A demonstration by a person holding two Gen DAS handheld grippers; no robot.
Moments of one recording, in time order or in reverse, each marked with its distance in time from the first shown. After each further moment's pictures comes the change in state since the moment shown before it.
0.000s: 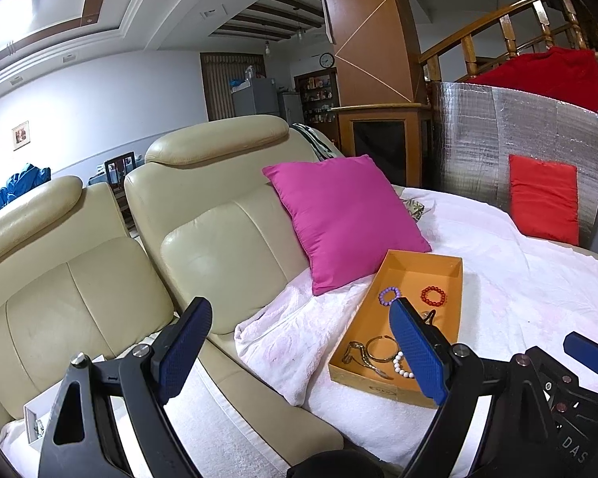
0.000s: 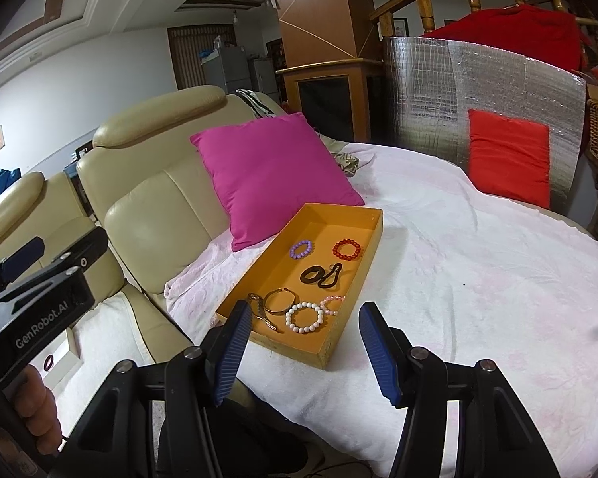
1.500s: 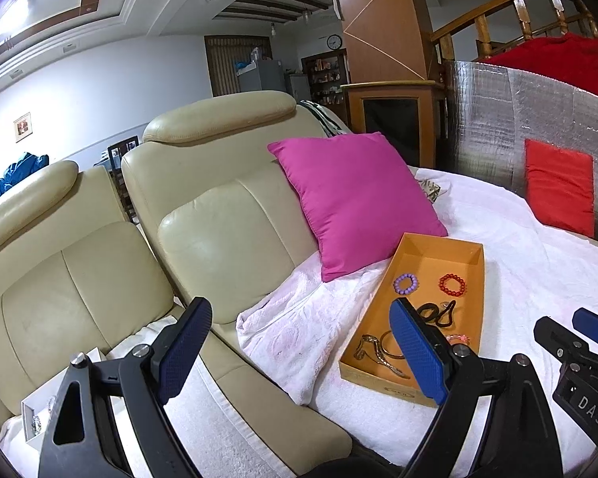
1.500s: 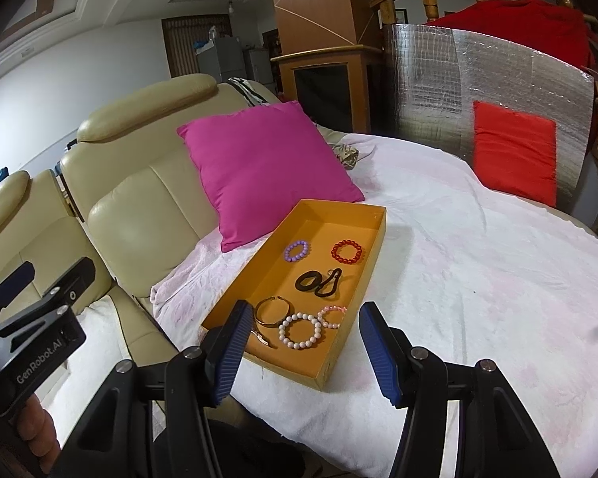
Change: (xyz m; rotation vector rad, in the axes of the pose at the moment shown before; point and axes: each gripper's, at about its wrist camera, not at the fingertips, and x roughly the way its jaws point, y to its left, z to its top) left arm 0.051 0.000 -0.005 0.000 0.072 0.033; right arm 0.055 0.001 0.020 -0.004 0.038 -0.017
